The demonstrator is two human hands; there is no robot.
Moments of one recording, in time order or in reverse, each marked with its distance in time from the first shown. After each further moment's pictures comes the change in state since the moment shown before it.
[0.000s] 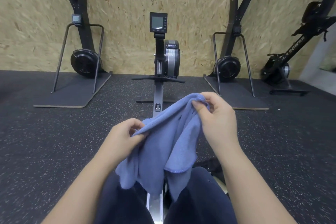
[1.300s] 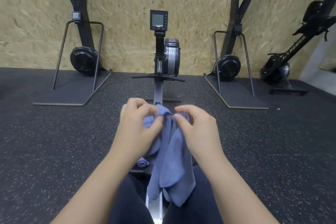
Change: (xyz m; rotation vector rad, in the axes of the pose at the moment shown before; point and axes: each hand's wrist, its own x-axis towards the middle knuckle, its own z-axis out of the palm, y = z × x) left_hand -0.005 0.052 0.011 0.073 0.274 0.326; right_hand -0.022 0.002 0.025 -0.214 -0.146 -0.022
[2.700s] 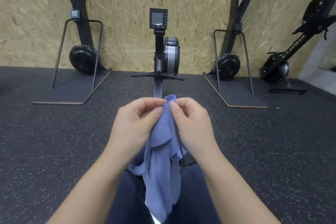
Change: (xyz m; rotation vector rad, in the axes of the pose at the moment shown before) left_hand -0.001 0.034 -0.014 -0.643 -0.032 -0.306; right_hand 0.000 -0.026 0.002 0.289 -0.050 0.104
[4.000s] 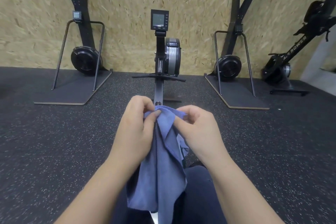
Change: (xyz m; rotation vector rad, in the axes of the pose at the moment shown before) left_hand -0.001 -0.018 -0.003 0.467 0.084 0.359; right_hand -0.006 -0.001 -0.012 0.085 -0.076 0.116
